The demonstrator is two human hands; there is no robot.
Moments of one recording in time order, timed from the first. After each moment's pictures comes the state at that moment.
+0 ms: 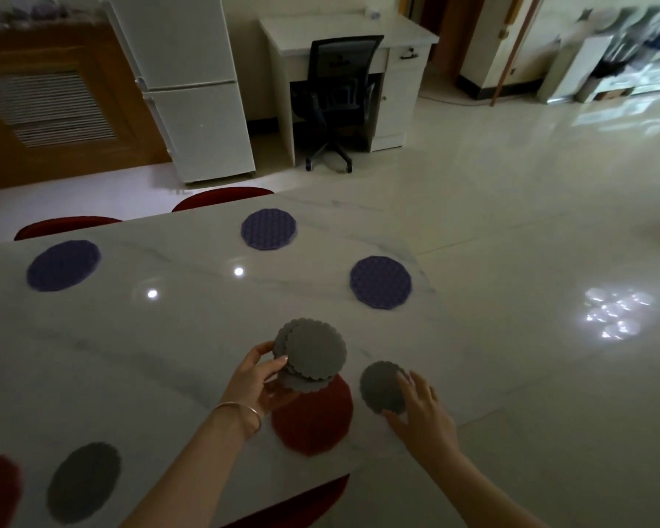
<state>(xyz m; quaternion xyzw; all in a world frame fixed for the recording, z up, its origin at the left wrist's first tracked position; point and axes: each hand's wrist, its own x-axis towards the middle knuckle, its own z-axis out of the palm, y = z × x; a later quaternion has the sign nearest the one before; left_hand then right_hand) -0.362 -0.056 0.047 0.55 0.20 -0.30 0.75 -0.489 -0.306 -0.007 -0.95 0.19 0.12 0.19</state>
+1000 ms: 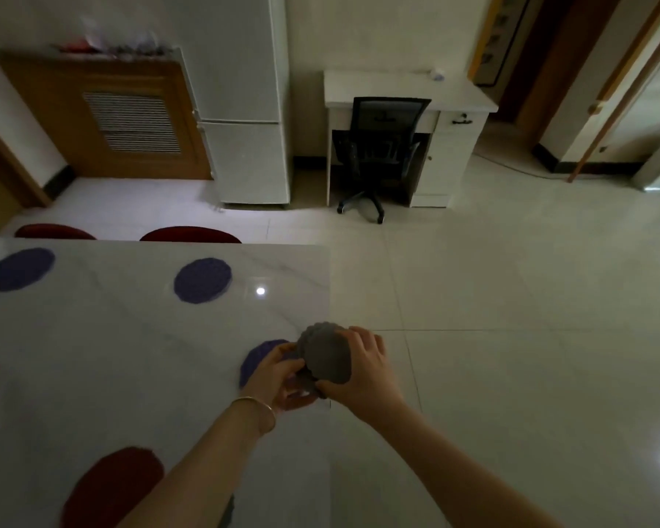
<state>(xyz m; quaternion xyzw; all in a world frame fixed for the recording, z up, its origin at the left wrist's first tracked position) -0.264 -0.397 0.095 0.52 0.28 -0.22 0.78 -0.265 -0.563 0.101 -0.95 -0.07 0.02 0.29</state>
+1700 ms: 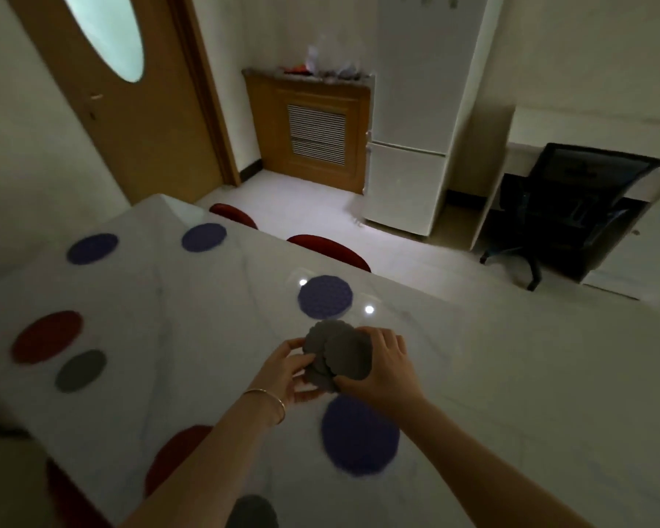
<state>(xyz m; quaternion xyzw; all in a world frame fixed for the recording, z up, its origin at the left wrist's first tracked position) -0.233 -0.277 0.108 0.50 0.36 0.01 0.79 -0.143 -0.441 0.105 -0.89 -0.30 0.10 0.32</state>
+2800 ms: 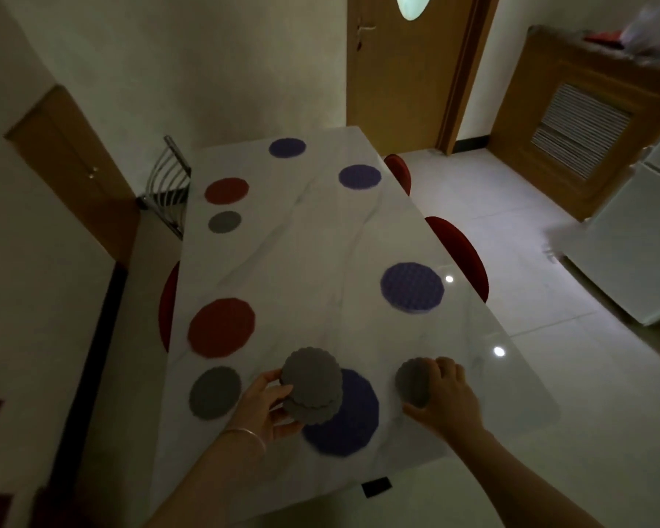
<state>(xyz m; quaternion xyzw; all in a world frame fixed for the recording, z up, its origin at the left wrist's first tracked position) -0.272 -0.421 0.041 0.21 0.60 0.29 0.71 0.027 -0.483 -0.007 -0.80 -0.58 0.16 0.07</state>
